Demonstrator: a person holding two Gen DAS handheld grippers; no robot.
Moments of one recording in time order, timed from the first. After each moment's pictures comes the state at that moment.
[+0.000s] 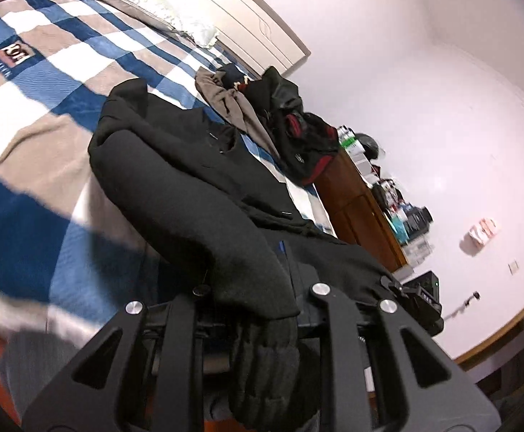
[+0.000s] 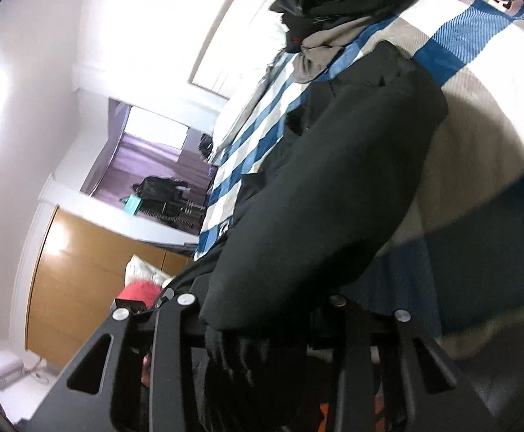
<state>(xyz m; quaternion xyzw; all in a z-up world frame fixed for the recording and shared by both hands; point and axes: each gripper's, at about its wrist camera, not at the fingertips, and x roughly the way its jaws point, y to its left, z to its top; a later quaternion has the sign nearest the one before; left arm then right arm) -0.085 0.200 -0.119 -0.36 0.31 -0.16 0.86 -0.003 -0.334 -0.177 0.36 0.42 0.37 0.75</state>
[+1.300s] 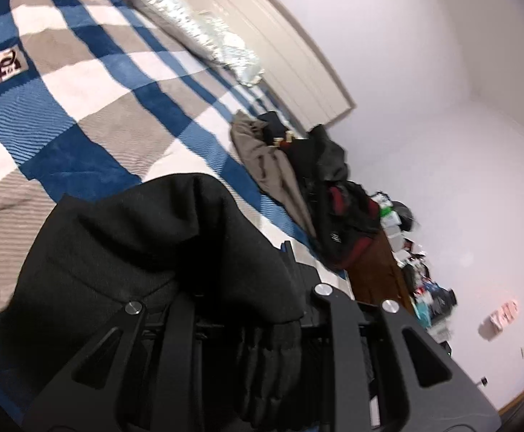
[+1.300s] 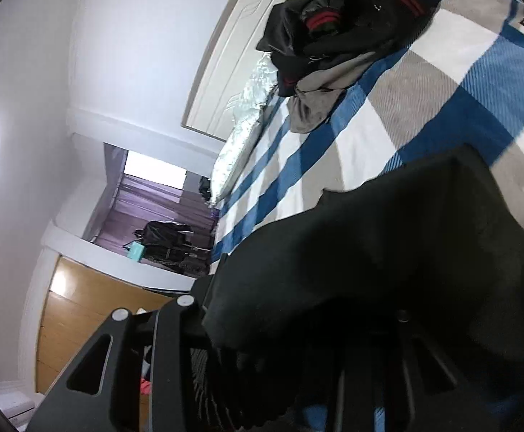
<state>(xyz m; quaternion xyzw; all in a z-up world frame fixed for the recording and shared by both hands) 0.135 0.263 -0.142 -0.43 0.27 -0.04 0.86 0.197 -0.307 -0.179 0.43 0.39 0.32 0.75</state>
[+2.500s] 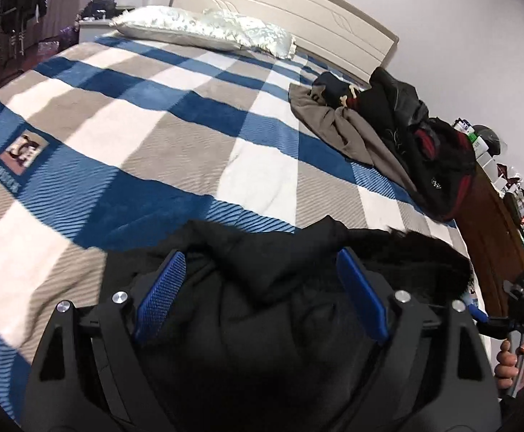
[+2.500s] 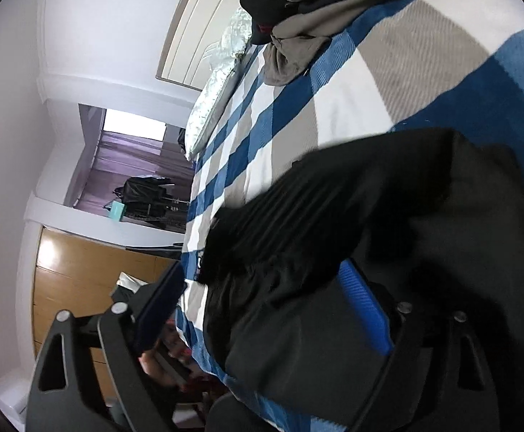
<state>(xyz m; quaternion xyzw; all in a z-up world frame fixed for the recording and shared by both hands) 0.174 0.262 -0.149 -0.22 0.38 0.06 0.90 0.242 -0.292 -0.203 0.37 0.49 0.34 0.71</state>
